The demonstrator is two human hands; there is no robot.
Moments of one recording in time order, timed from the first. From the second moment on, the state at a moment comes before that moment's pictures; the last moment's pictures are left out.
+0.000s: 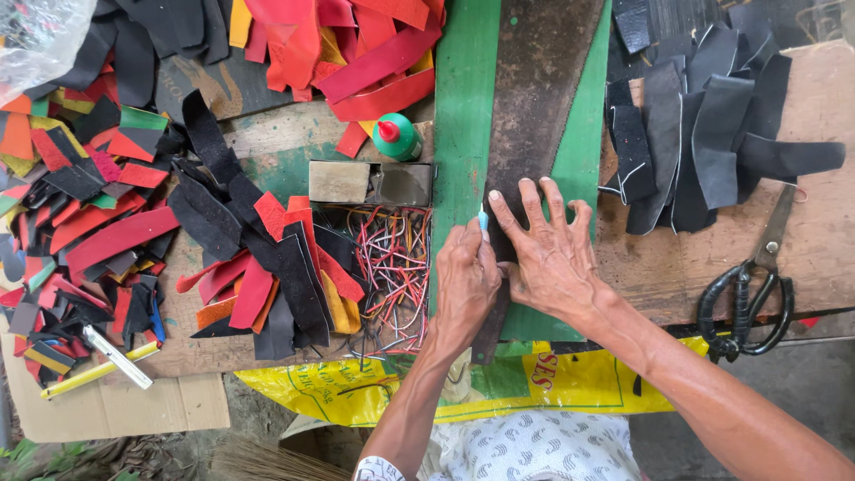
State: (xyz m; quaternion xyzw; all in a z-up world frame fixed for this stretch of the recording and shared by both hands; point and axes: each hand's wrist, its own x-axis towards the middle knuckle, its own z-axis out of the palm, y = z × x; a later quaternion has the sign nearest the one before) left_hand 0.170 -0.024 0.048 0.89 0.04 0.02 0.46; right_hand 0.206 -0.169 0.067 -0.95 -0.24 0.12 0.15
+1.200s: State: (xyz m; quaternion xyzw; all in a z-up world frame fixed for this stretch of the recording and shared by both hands) left_hand 0.181 -0.019 0.048 0.89 0.07 0.00 0.45; right_hand 0.204 -0.173 0.066 -0.95 -0.24 0.11 0.18
